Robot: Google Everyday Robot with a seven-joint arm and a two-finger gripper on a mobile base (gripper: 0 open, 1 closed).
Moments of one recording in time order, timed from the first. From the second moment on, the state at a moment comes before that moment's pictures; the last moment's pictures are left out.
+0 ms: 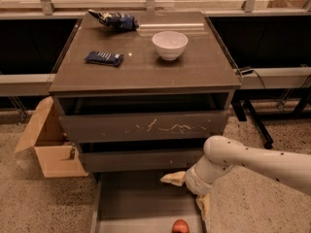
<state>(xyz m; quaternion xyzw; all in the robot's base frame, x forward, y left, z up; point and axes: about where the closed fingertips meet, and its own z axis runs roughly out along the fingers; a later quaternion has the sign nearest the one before) 0.435 -0.110 0.464 -0.91 0.32 0.18 0.19</state>
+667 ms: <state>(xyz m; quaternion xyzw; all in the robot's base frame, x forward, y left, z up) 0.457 -0.111 0.390 -0.92 0.26 0.20 0.23</state>
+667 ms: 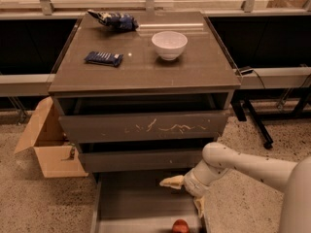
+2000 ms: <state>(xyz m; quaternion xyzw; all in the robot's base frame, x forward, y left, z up) 0.469 -0.094 0.289 -0.90 0.21 0.26 0.28</state>
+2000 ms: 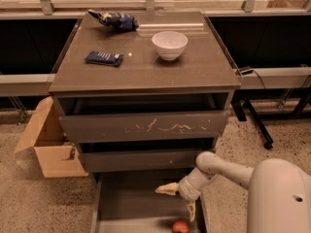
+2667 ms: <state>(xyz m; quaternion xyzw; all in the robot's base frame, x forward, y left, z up) 0.470 -0.088 0.256 -0.90 0.21 0.29 0.26</state>
